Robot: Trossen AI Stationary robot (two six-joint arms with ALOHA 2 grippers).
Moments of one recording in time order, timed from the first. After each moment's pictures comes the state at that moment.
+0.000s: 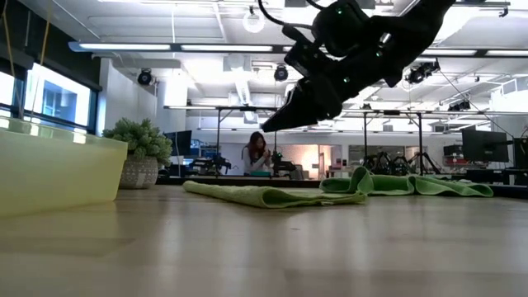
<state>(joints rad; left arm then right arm) -0.21 1.78 1.80 -0.32 -0.51 -0.09 -0.09 1.70 0.84 0.35 -0.03 -0.27</state>
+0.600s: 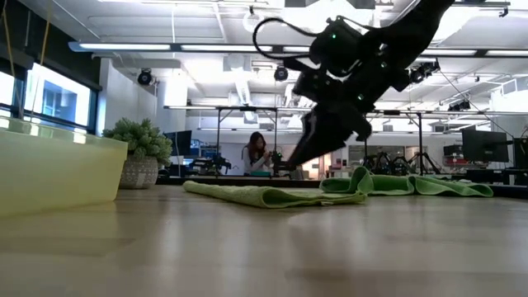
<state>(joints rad) -0.21 1.78 1.80 -0.32 -0.47 -0.03 -0.13 1.70 0.84 0.09 -0.08 -0.29</state>
